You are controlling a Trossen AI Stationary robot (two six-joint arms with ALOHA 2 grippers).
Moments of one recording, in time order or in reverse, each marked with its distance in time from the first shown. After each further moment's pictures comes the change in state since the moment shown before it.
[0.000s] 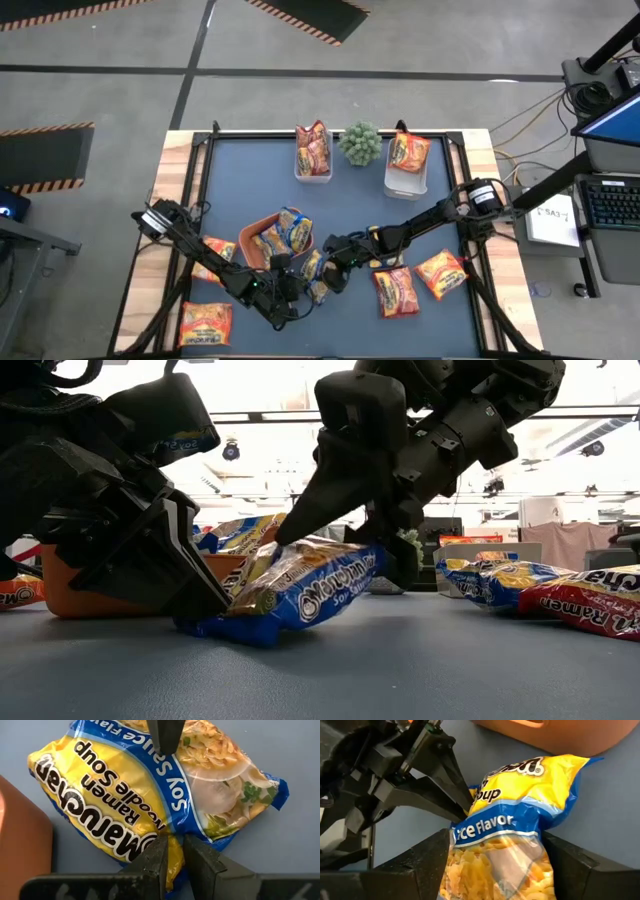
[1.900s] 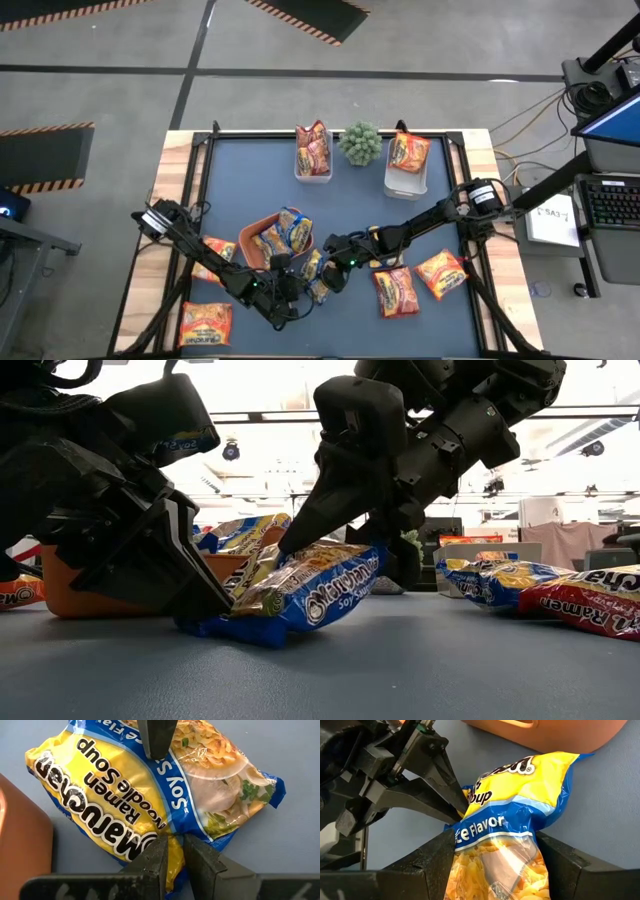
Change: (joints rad) left arm 0.000 0.000 -0.001 0.014 -0.010 0.000; right arm 0.000 -0.002 0.000 -0.018 0.029 0.003
